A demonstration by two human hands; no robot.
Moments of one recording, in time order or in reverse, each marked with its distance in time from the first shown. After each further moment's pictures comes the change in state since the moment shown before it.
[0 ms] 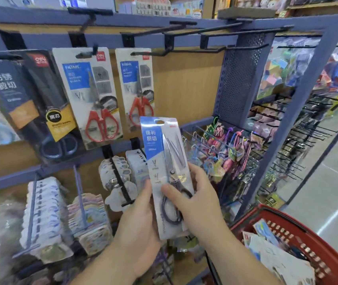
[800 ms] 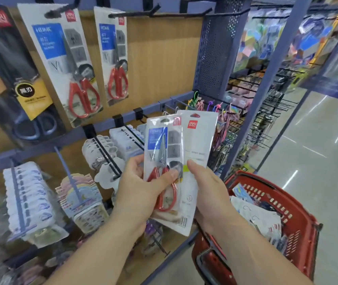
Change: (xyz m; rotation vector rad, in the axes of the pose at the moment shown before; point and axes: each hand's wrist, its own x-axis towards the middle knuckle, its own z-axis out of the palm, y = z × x) left_hand -0.008 -0.002 -0.021 0.566 0.172 0.254; right_hand -0.052 -0.003 0.005 0.431 0.193 0.376
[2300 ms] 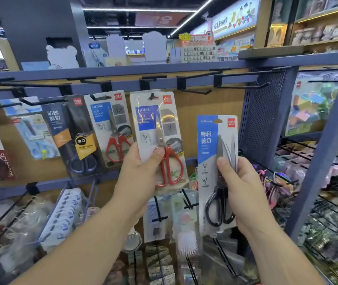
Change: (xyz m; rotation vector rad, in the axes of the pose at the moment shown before) left_hand 0.058 0.091 0.085 0.107 0.324 0.463; right_hand 0.122 -0.125 -0.060 -0.232 -0.208 -0.496
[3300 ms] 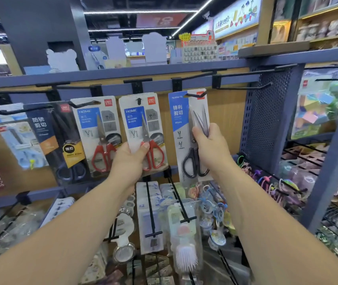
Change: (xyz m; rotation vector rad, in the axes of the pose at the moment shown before) left_hand 0.101 -0.042 -0.013 0.204 0.156 -0.091; right_hand 0.125 -0.003 0.045 -0.271 -0.060 -0.057
